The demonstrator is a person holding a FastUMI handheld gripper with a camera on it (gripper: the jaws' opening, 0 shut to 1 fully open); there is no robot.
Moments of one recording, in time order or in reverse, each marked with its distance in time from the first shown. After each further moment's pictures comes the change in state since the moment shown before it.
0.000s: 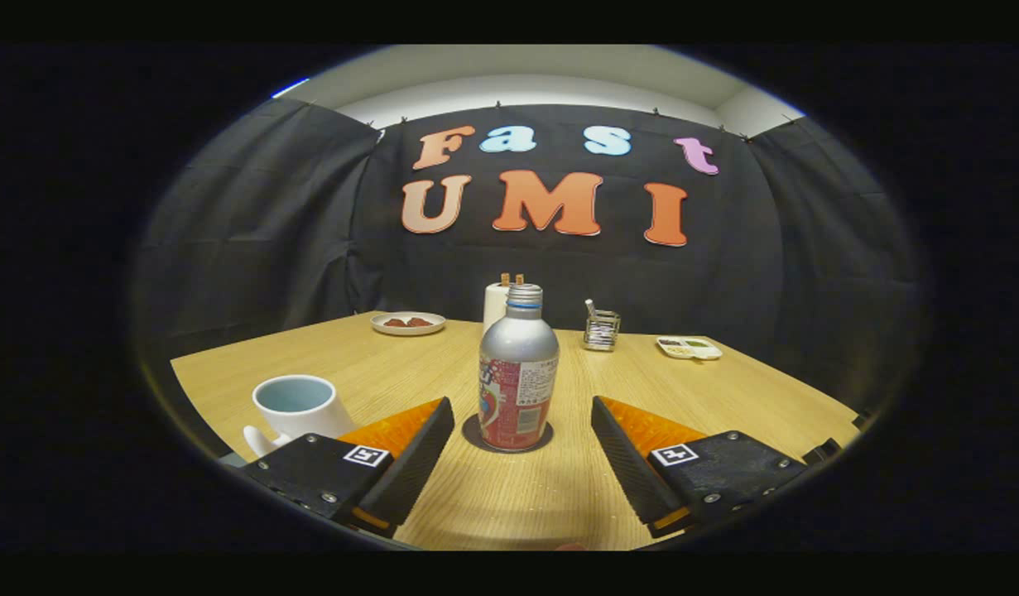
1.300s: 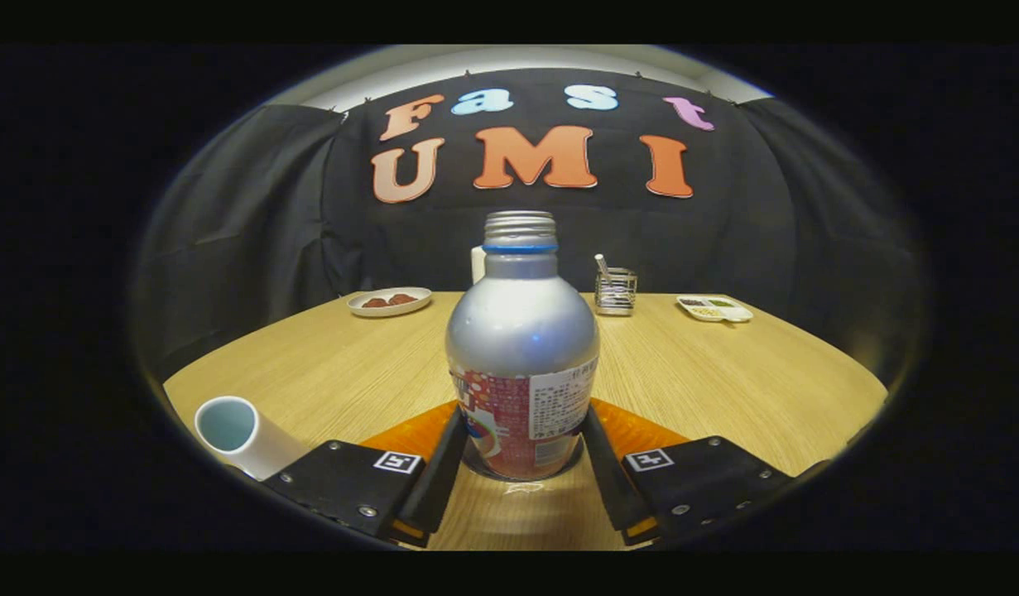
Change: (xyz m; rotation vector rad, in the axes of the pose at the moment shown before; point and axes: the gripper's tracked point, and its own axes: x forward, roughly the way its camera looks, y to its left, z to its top) arm 0.064 0.008 -0.028 0.050 0.157 -0.027
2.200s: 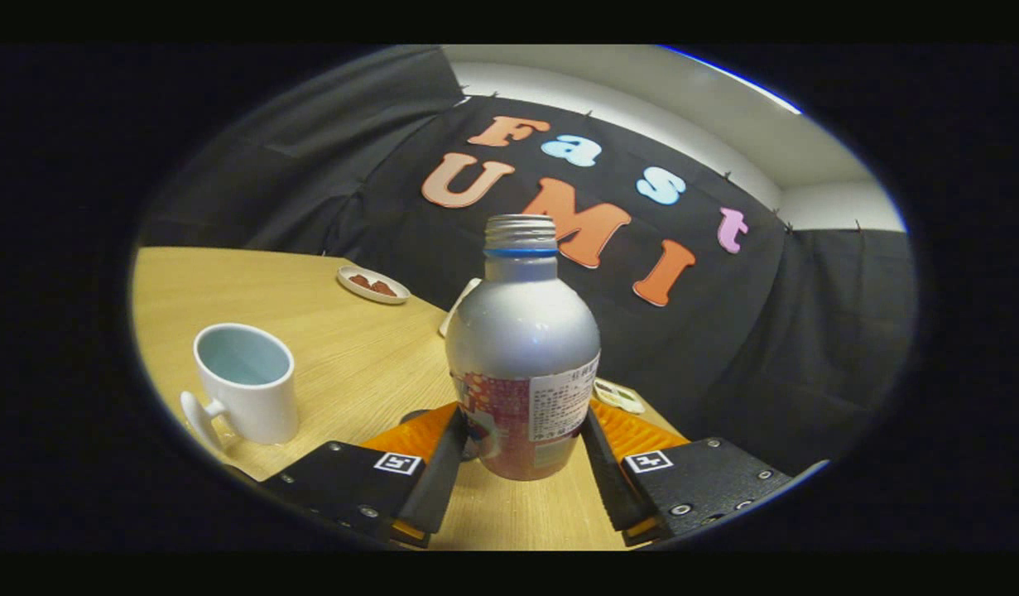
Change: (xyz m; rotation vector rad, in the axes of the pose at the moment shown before) arm -0.092 -0.001 0.053 -0.581 -0.228 -0.221
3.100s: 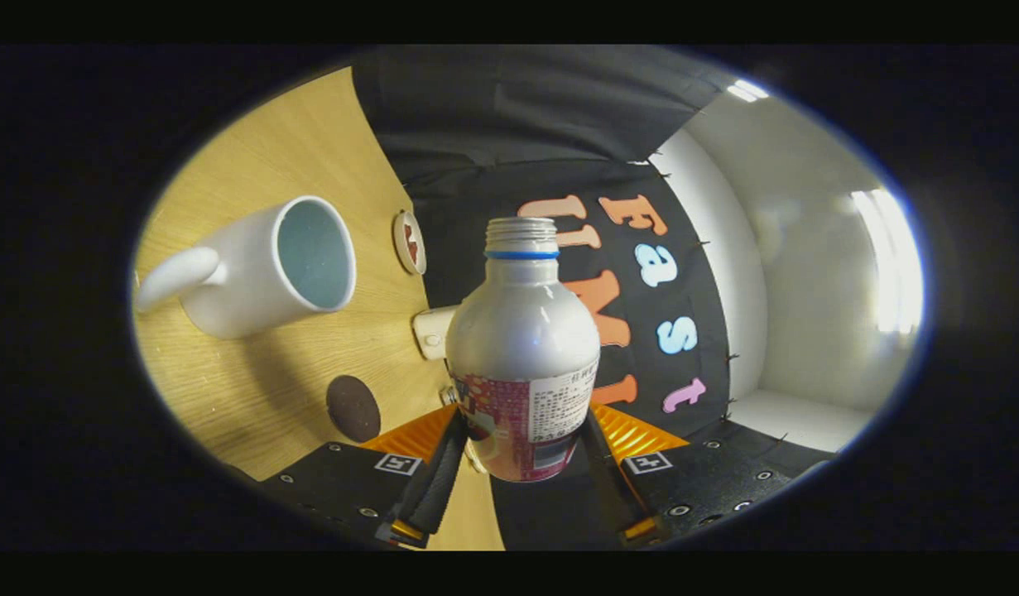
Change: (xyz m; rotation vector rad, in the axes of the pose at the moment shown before) arm -0.021 0.012 0.044 -0.801 -0.225 -0.124
